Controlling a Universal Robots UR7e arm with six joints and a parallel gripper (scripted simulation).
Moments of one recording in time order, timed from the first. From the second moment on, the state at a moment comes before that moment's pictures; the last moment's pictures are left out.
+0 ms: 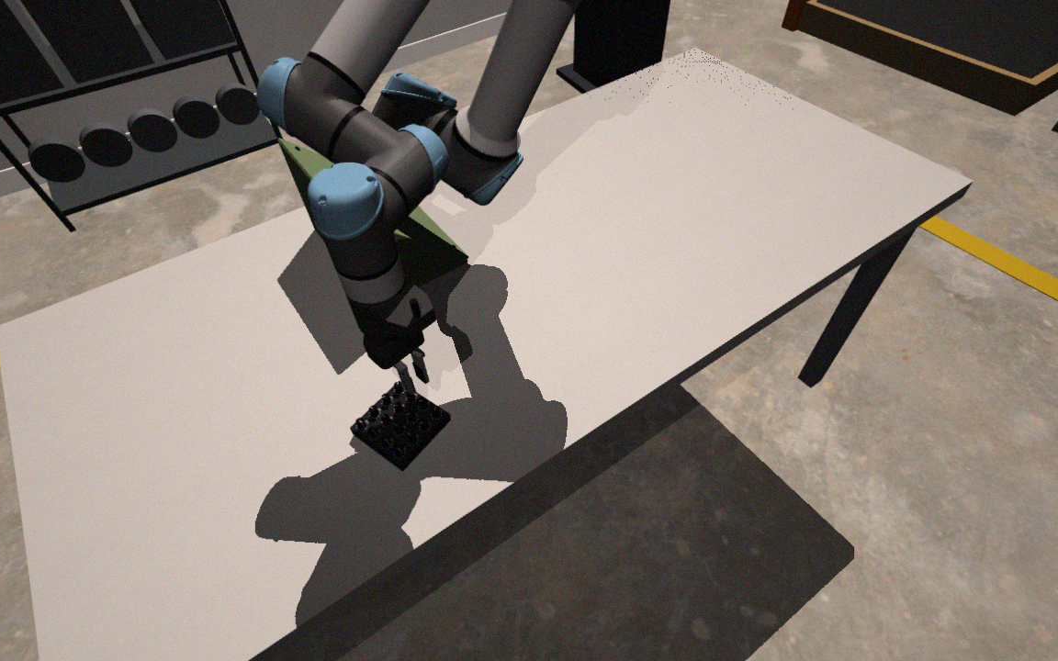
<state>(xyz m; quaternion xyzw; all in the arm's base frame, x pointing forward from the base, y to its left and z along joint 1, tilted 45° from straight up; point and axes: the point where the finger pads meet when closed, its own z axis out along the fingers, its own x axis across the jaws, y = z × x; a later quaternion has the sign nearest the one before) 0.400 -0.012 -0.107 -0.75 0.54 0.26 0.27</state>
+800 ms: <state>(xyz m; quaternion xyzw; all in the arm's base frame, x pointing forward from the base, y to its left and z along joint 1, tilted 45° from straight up) 0.399 -0.011 -0.106 -0.76 0.53 0.26 0.28</state>
